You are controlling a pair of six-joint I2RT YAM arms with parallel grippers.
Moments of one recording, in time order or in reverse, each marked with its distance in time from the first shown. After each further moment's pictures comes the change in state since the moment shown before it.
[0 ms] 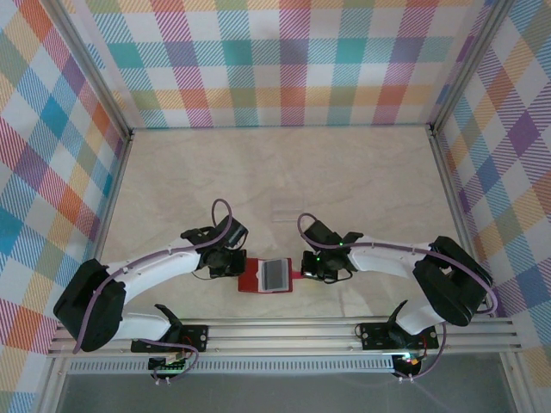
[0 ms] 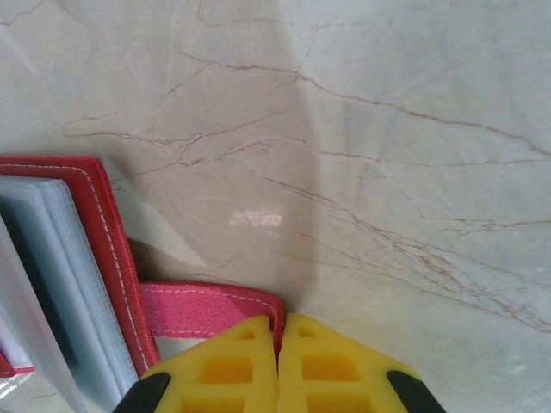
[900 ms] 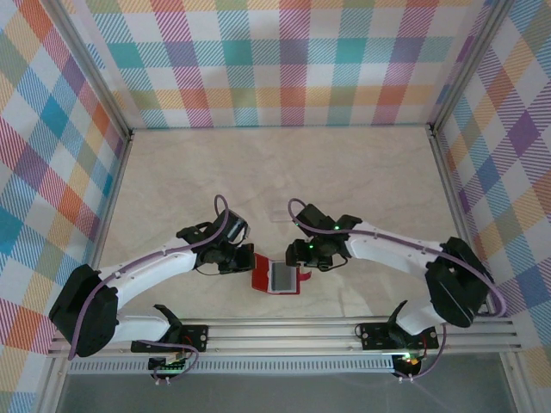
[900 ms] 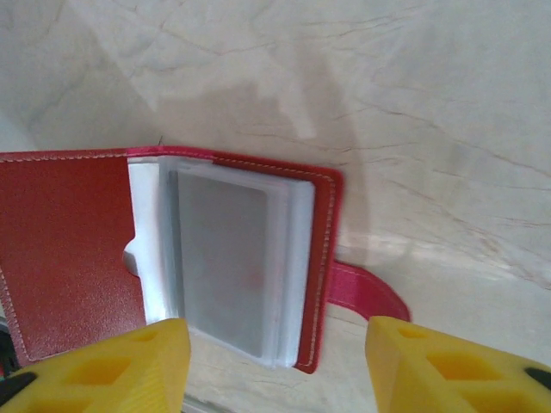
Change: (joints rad) left arm 0.001 -0.038 0.041 0.058 0.183 -0.034; right arm 0.031 0.011 0.247 -0.236 -0.005 -0.112
